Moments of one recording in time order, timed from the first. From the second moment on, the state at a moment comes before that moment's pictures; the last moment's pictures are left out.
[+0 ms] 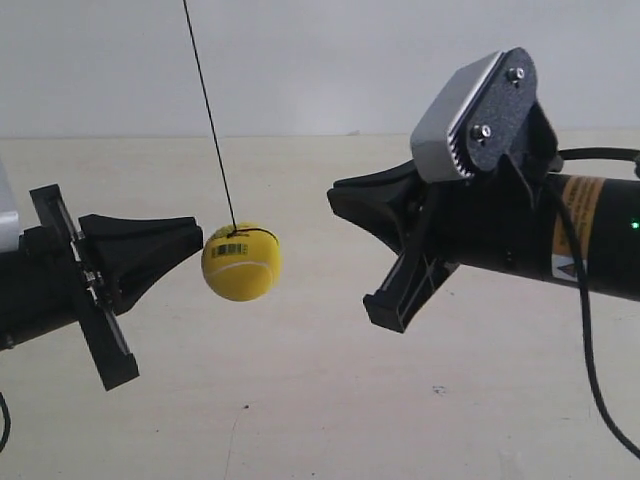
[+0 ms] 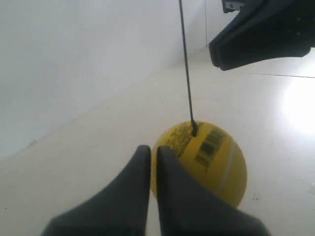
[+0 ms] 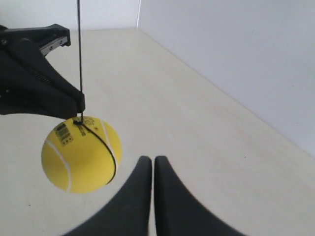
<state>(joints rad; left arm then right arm) -0.16 1.50 -0.30 0.85 -1.19 -0.19 0.56 1.30 -0.57 -0.85 -0.57 0.49</state>
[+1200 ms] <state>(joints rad) -0.16 0.59 -0.05 0.25 -0.87 -0.28 0.56 0.77 -0.46 -0.80 -0.42 0.62</state>
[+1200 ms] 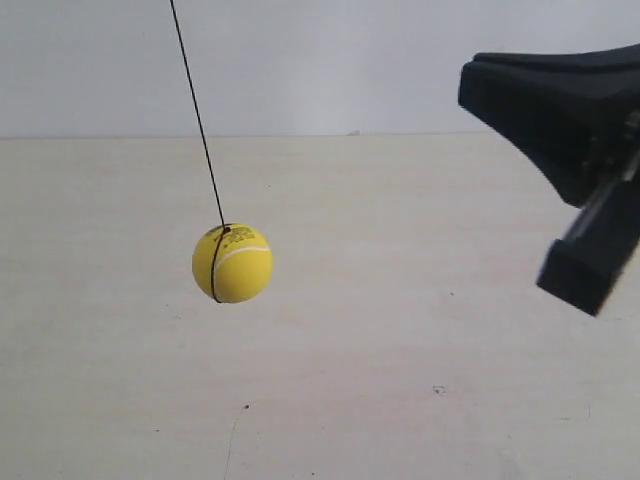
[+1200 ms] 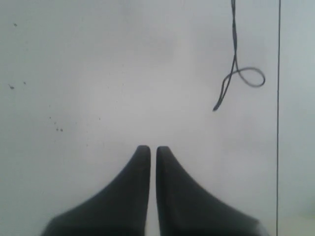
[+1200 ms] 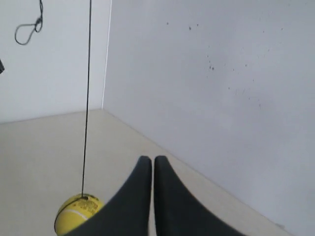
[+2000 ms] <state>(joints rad) -0.16 0.08 -0.20 0.25 -0.35 -0.35 0.56 0.22 -0.43 -0.76 -0.30 0.69</state>
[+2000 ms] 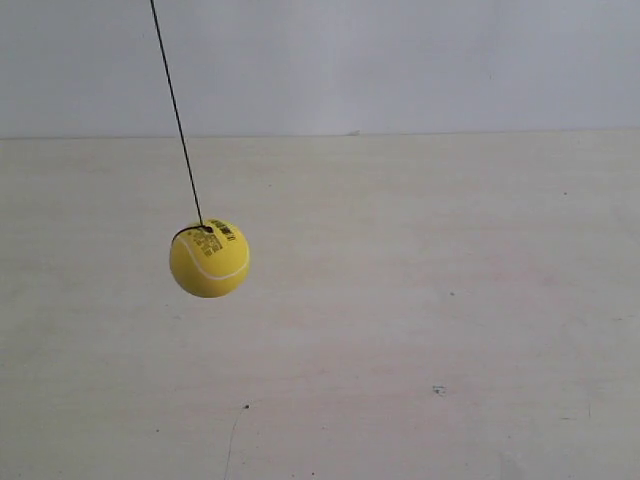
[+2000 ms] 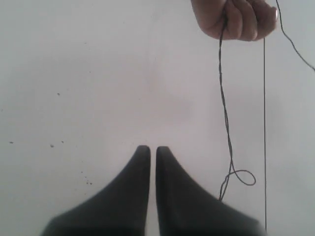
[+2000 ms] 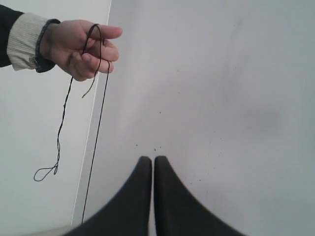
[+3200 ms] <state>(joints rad) -0.16 0.01 -0.26 0.25 -0.28 -0.36 0.56 0.19 -0.43 -0.75 -0.15 0.71</state>
